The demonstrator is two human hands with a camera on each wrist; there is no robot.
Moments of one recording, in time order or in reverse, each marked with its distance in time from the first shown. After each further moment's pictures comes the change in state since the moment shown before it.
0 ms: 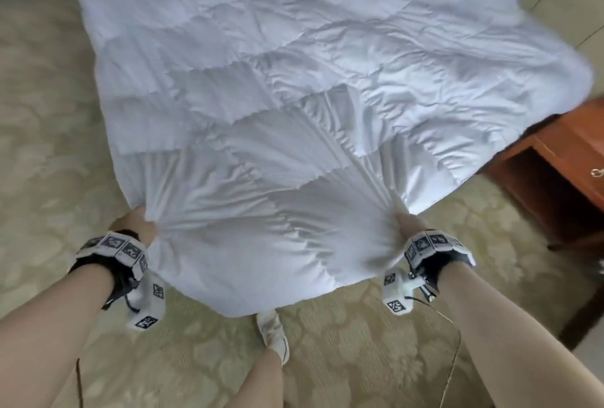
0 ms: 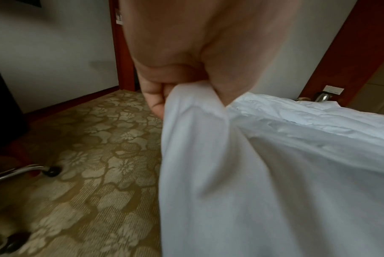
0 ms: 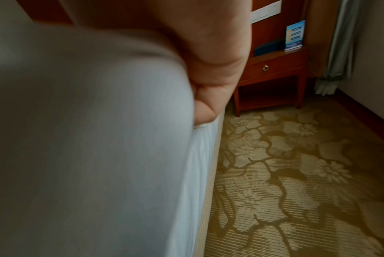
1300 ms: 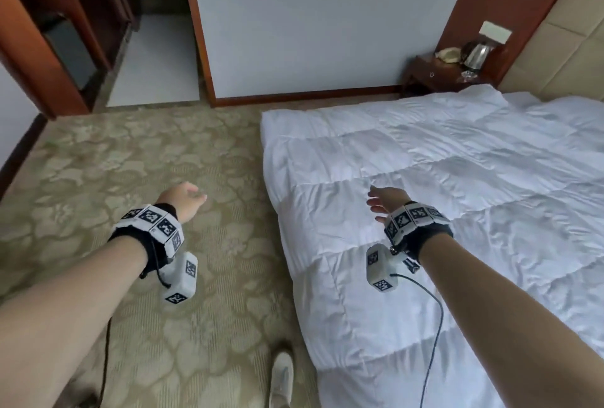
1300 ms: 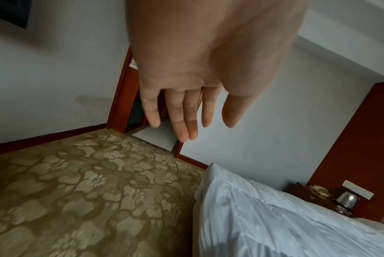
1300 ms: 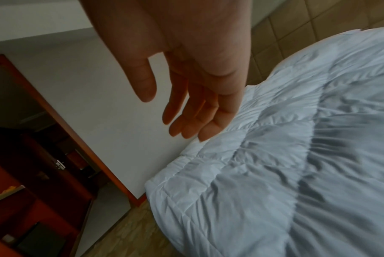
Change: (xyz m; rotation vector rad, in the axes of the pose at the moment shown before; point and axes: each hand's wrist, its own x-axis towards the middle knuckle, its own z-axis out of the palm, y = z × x) left_hand 0.327 -0.135 -0.455 -0.151 0.229 0.148; right_hand -0.112 -0.674 0.165 0.482 -0.247 -0.401
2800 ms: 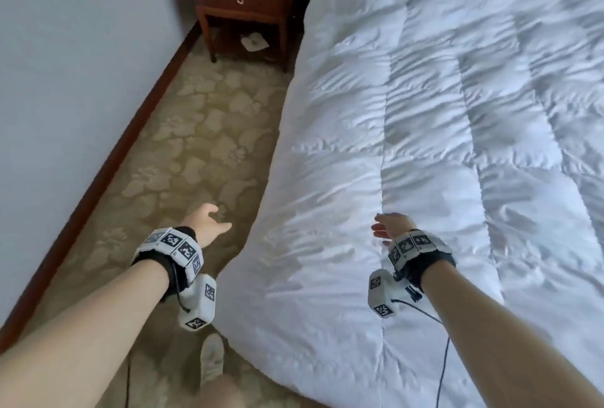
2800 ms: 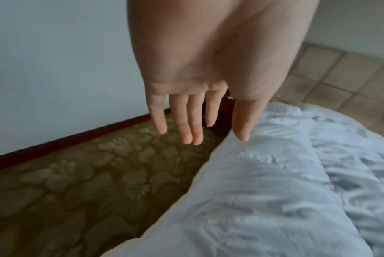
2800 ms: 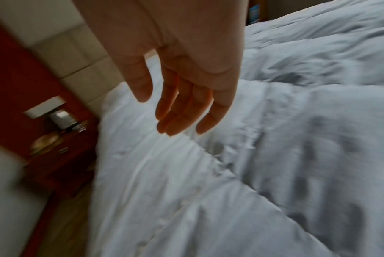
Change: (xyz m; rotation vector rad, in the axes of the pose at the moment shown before) left_hand 1.012 0.498 0.056 0.502 -0.728 0.676; right_hand 0.712 -0.334 0.137 0.721 0.778 0.621
